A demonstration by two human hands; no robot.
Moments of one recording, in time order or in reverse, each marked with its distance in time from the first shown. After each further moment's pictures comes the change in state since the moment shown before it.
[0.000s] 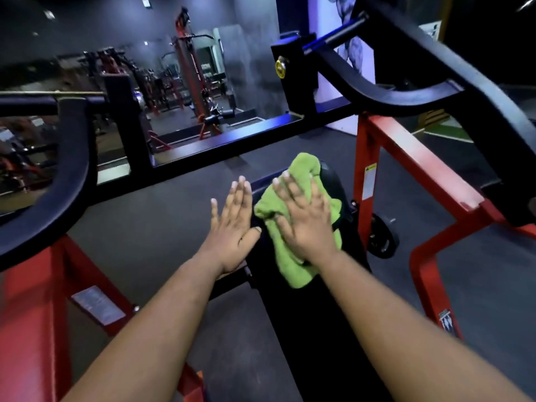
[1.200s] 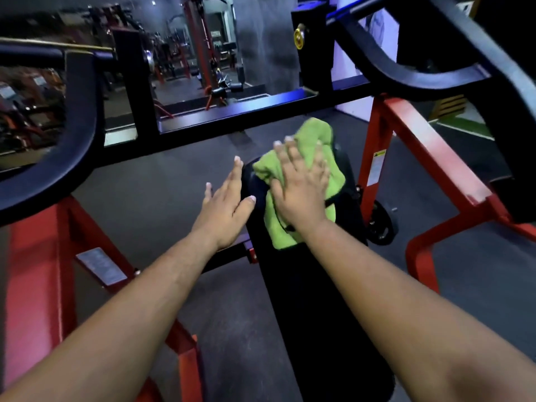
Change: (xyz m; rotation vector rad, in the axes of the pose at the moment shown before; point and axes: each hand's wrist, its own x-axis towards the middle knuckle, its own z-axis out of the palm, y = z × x) left_hand -0.023 0.004 -0.010 -0.257 0.101 -0.192; right_hand 0.024 -0.031 -0.005 -0.008 -0.007 0.139
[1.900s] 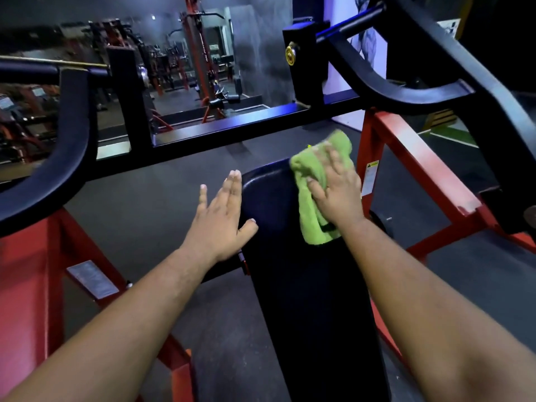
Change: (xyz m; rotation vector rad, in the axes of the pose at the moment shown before) left_hand 0.006 0.005 0.007 0.387 -0.007 0.084; right_hand 0.024 0.104 -0.022 0.028 -0.007 -0.018
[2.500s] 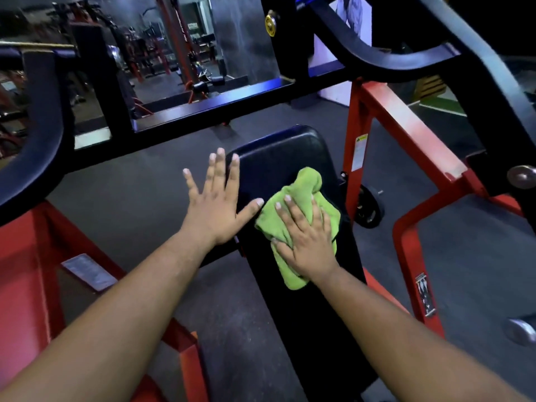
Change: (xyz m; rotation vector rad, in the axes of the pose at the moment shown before) left_hand 0.000 0.012 0.008 0.113 -0.001 0.014; right_hand -0.151 -0.031 0.050 -0.160 -0.099 -0.132
